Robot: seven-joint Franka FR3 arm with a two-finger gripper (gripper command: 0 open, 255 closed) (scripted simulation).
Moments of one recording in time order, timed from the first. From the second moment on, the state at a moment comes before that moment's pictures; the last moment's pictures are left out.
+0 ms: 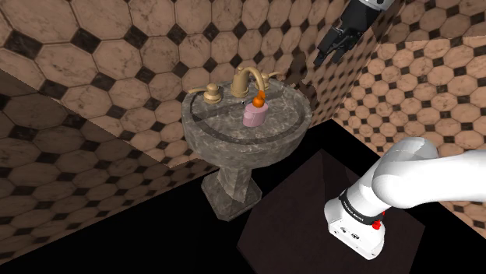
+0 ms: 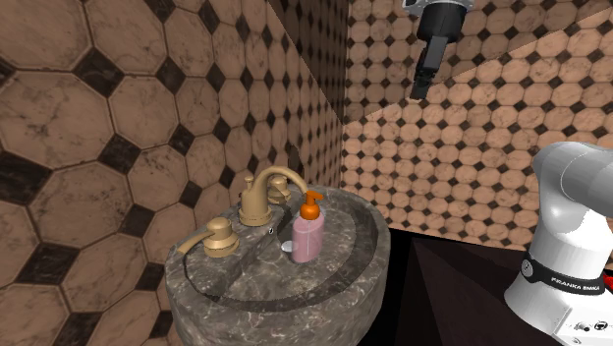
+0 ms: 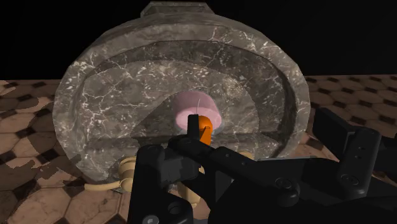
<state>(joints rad) 0.01 -0.82 -0.06 -2.32 0.01 1.69 0.05</state>
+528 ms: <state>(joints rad) 0.01 -0.64 -0.06 -2.34 -0.01 1.86 0.05</state>
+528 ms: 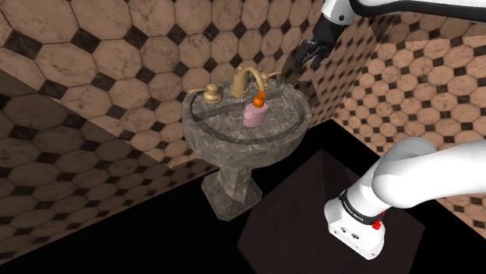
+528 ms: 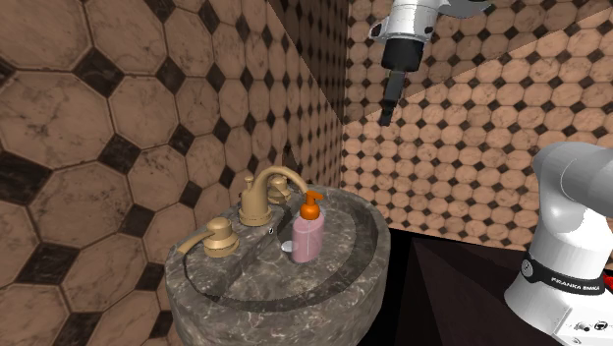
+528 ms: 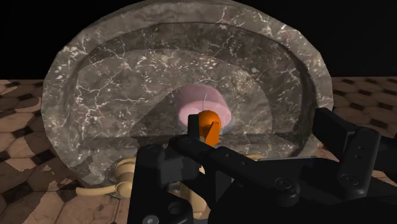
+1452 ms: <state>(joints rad) 0.00 -0.16 -0.06 -2.23 -0.05 2.17 0.06</state>
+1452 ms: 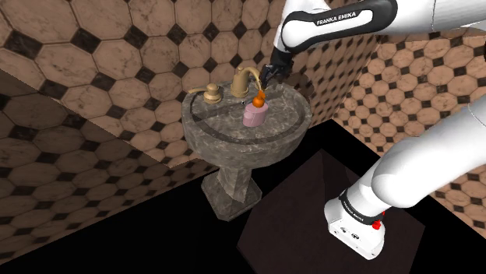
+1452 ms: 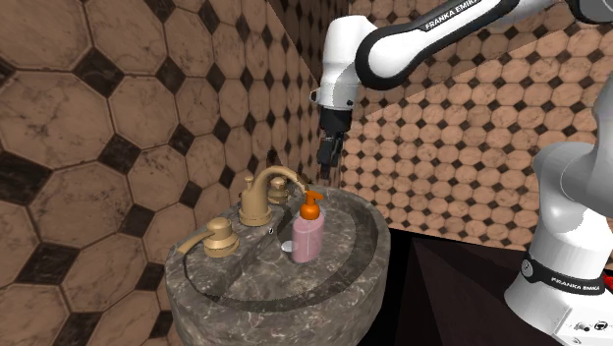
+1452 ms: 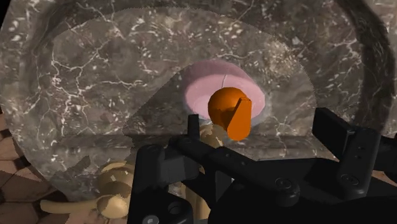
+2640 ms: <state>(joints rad) 0.00 0.06 -0.07 -2.20 -0.06 2.34 0.07</state>
